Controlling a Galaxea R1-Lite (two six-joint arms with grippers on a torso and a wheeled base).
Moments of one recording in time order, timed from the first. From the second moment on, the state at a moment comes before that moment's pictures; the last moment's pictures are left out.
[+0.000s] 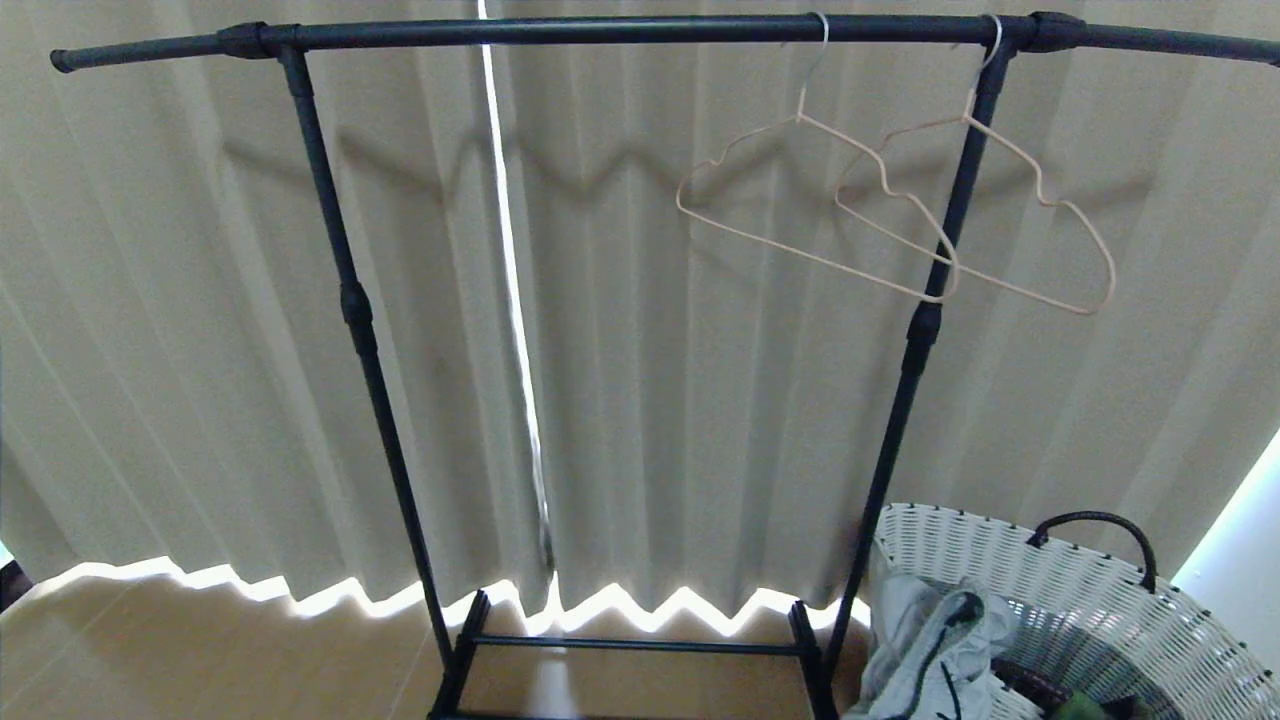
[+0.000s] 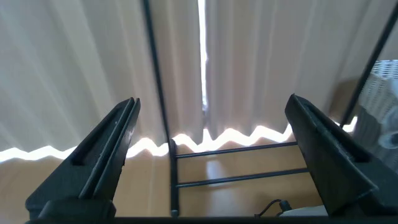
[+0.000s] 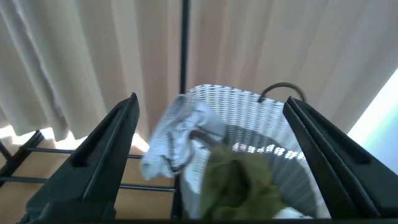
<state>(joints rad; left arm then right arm) 0.00 0.00 -0.01 0.04 -0.12 0.07 0.00 0.00 -0.02 0.06 -0.04 -0.02</state>
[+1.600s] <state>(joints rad) 0.00 0.00 -0.01 0.04 -0.12 0.06 0.05 0.59 -0.18 0.12 0.02 -0.41</state>
